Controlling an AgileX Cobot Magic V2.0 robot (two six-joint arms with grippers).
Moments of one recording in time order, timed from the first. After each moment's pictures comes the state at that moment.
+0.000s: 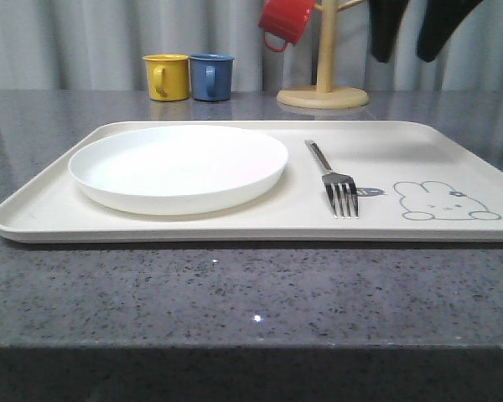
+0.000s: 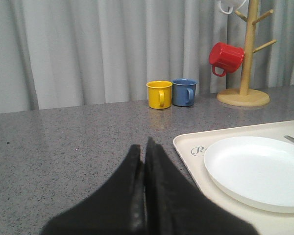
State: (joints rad) left arm -0.17 -0.01 -0.34 -0.08 0.39 0.10; right arm 0.33 1.74 -1.72 -0.05 1.23 0.25
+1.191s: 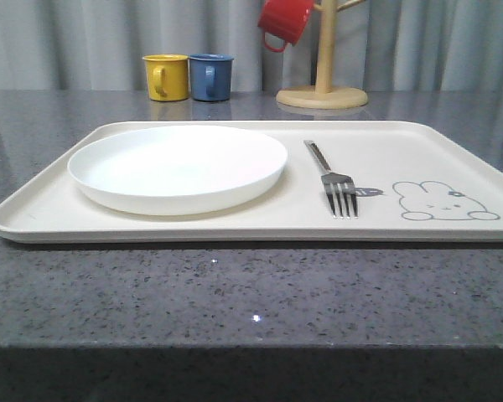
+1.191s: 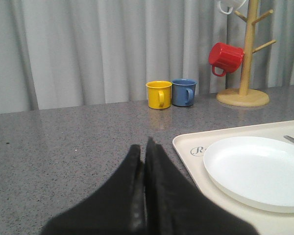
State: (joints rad) left arm -0.17 -0.01 -0.34 -0.08 0.39 0.10; right arm -0.10 1.72 -1.33 -0.05 1.16 -0.04
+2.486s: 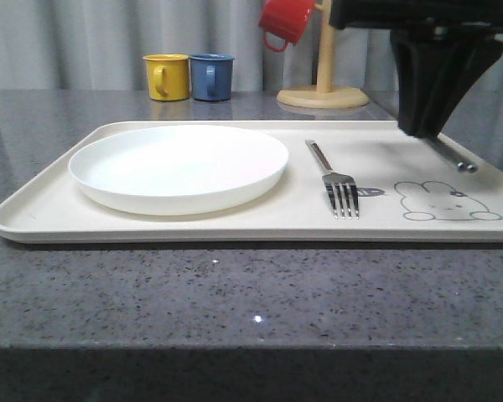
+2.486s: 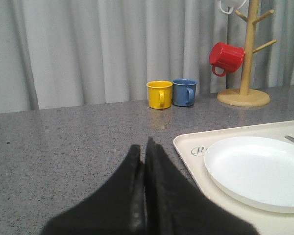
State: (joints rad) left arm -0.17 -0.01 -0.34 -0.08 0.39 0.10; right arm 0.42 1.69 -1.47 0.02 1.24 0.39
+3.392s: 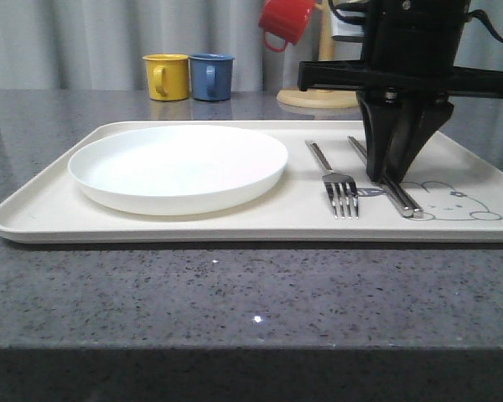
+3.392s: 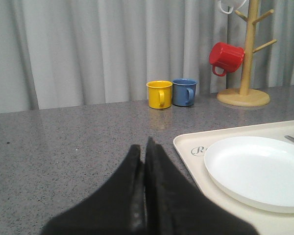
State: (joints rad) left arm -0.17 -0.01 -0.34 -0.08 0.39 0.10; right arm 0.42 1.80 -1.47 0.04 1.15 0.47
